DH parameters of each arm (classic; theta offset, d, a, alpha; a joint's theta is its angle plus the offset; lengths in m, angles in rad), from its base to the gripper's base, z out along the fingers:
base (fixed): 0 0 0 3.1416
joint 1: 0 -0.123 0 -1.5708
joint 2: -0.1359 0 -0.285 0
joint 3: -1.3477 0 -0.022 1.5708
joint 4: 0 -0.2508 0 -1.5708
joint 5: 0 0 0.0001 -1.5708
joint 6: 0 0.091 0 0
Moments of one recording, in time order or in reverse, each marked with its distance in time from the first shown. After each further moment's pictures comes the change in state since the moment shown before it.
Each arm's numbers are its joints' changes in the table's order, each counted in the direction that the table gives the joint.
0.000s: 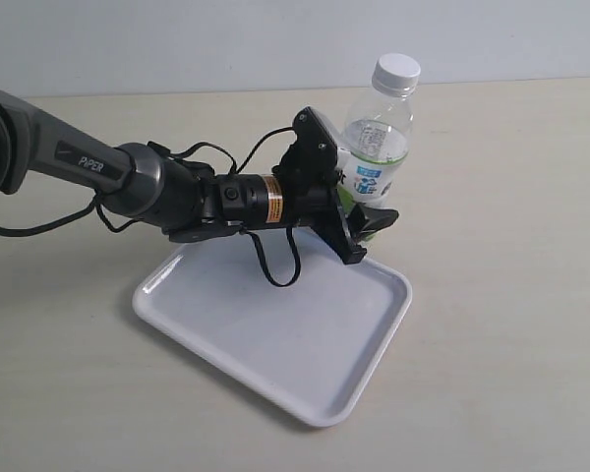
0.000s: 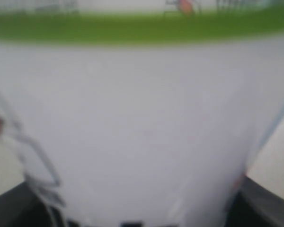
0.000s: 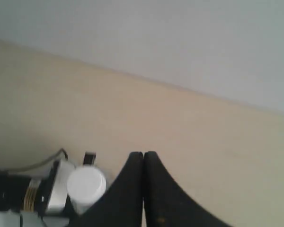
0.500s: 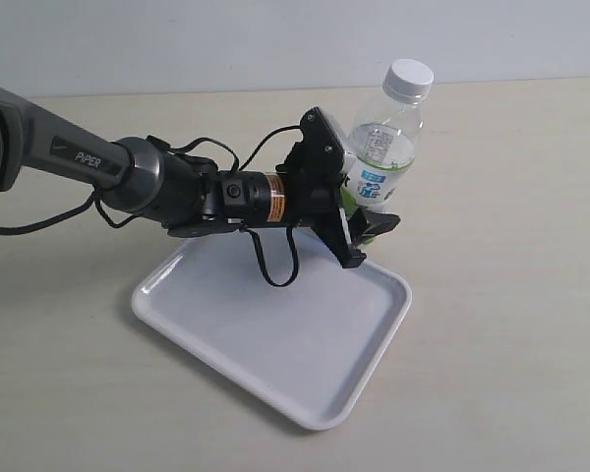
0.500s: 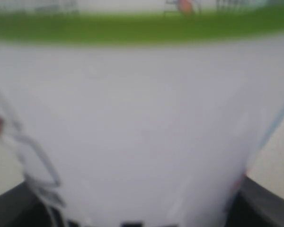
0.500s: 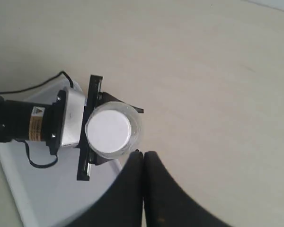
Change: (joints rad) left arm 0.002 0.018 0.002 -0.061 -0.033 -0.004; right arm -0.227 -0.124 0.207 0.429 -0.295 0.417
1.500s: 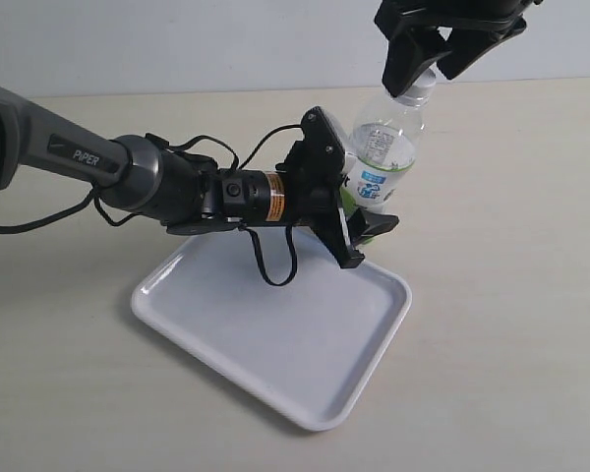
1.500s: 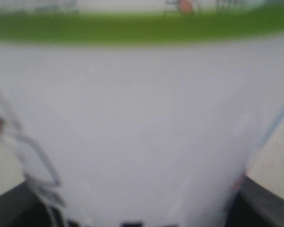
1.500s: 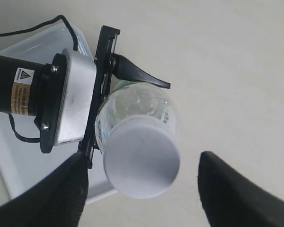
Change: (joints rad) left arm 0.000 0.006 0.000 -0.021 -0.011 0.000; right arm -0.141 -0.193 0.000 0.075 -0.007 0.004
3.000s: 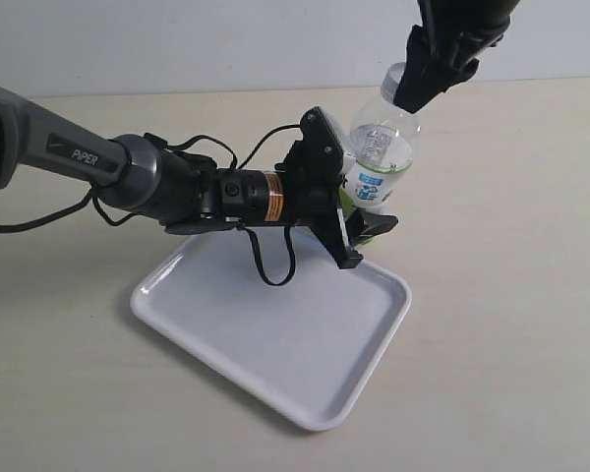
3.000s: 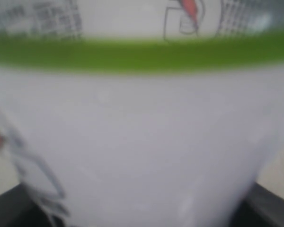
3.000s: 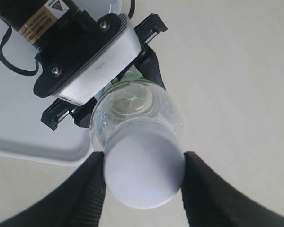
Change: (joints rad) left arm 0.000 0.000 0.000 -0.009 0.000 0.000; right arm 0.000 -0.022 0.000 -0.025 -0.004 -0.656
